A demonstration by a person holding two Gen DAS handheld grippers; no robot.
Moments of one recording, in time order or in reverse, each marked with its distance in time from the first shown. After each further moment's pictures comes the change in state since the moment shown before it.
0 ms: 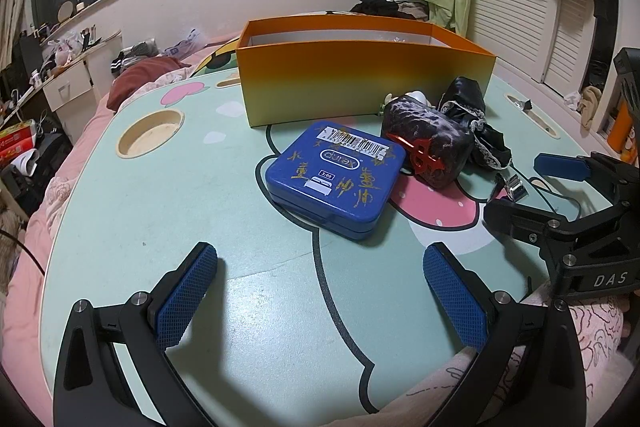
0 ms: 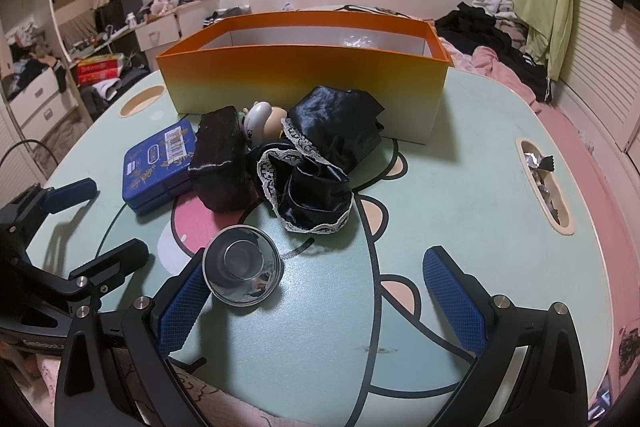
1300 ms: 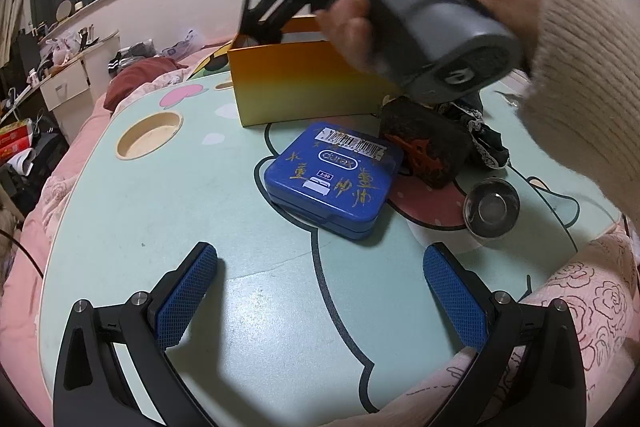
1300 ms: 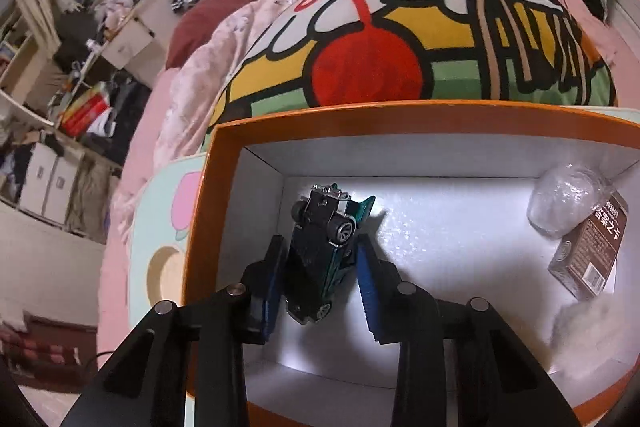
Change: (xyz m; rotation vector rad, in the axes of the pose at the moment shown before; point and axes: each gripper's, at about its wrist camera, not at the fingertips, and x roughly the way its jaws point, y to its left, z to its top) left arm -0.002 -0.001 0.003 -0.004 -0.011 -0.017; right arm 0.162 0.068 0.206 0.310 0.340 0.177
